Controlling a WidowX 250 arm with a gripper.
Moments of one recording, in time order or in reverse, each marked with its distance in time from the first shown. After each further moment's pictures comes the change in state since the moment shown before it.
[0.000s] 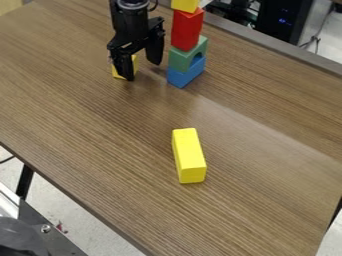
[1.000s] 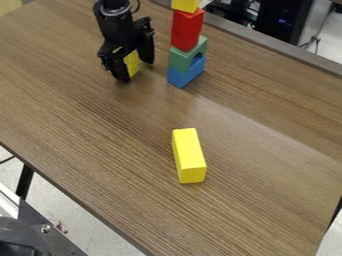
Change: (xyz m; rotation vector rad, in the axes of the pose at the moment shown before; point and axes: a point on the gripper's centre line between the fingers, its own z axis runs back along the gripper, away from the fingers) arm 0.017 0.006 -0.011 -0.109 0.064 0.056
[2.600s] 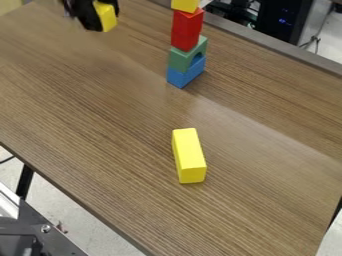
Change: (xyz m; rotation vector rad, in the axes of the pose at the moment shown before) arm 0.026 -0.003 0.093 -0.036 0.071 0.186
